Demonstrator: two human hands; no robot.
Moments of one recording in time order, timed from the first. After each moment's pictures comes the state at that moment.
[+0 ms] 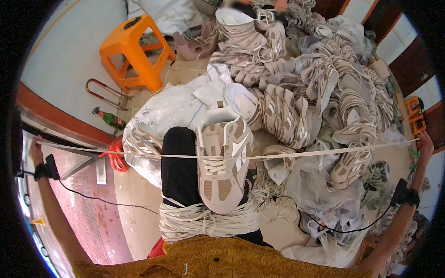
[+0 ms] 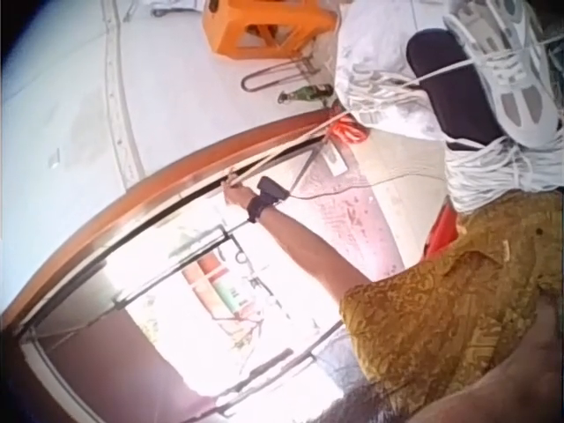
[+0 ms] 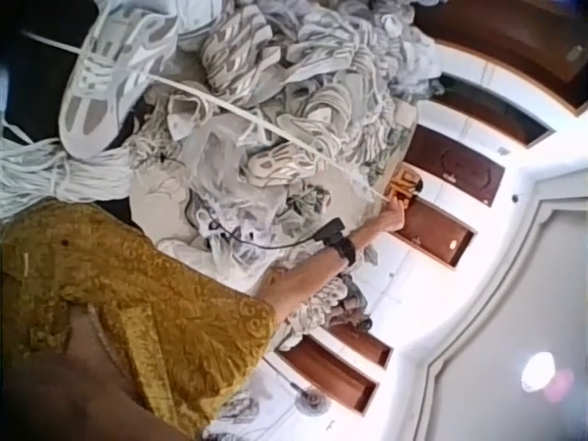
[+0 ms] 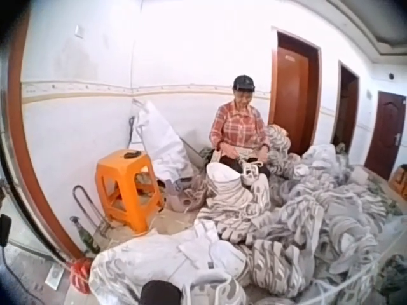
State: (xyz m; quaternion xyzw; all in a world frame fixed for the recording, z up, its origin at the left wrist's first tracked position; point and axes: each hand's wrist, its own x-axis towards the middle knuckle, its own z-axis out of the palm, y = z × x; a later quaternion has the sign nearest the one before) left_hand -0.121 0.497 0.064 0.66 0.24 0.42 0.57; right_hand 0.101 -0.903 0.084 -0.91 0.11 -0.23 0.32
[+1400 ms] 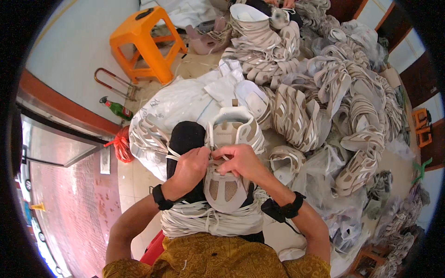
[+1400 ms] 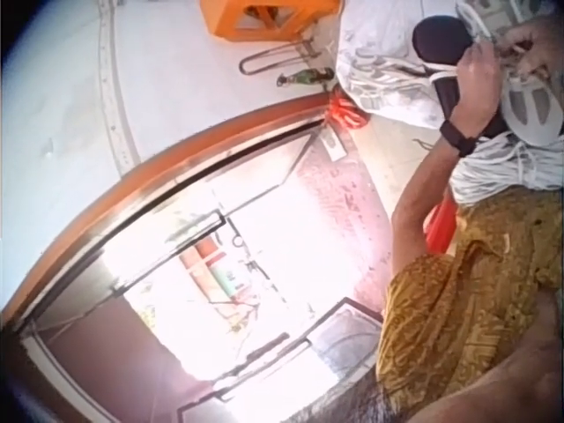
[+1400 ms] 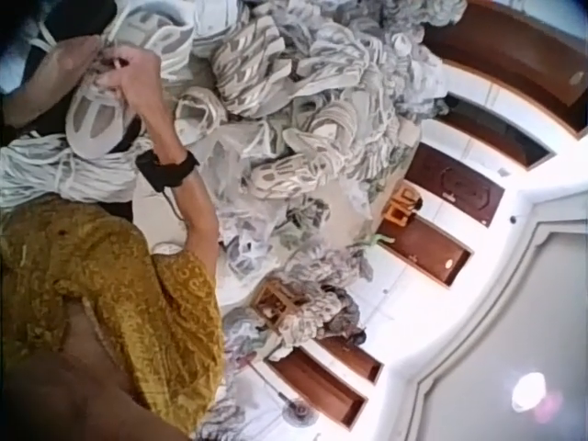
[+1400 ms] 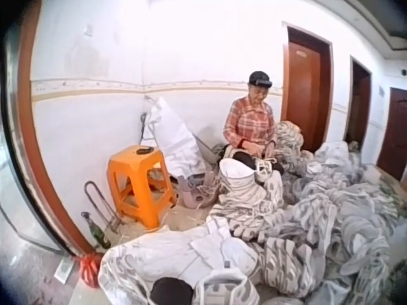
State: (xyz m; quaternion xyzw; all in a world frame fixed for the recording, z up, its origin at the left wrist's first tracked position) left_hand -0.009 -0.025 -0.108 0.94 -0.17 0.19 0.22; right_hand 0.051 -0.195 -0.077 -0.69 -0.15 0.39 0.59
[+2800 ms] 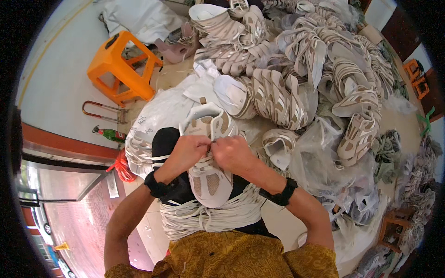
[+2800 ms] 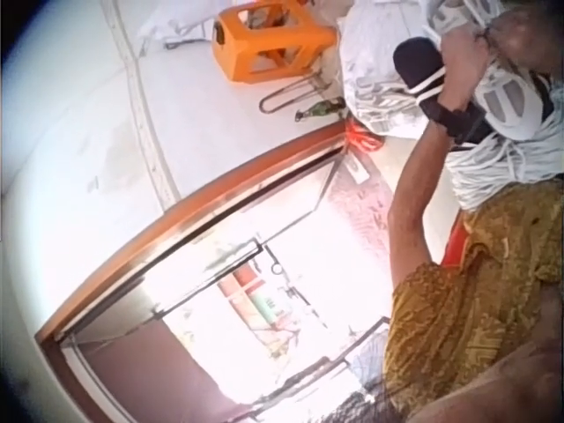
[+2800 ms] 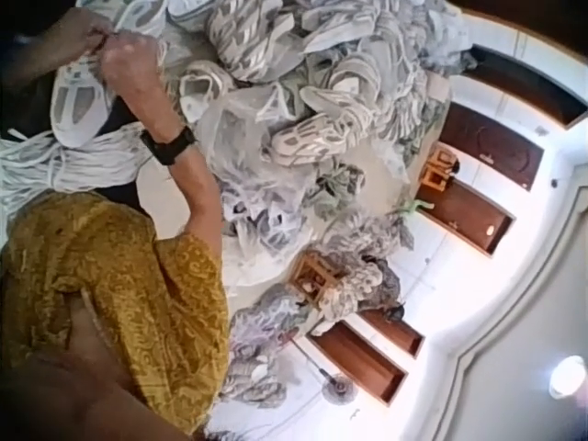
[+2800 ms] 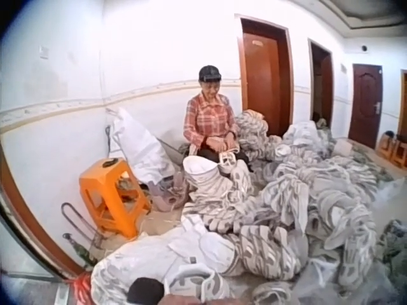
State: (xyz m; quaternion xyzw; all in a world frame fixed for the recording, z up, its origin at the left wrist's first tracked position) left_hand 0.038 -0.064 -0.079 0.91 -0.12 -0.08 0.40; right_hand 0.043 -0.225 -0.109 -0.88 -0.40 -0.17 0.19
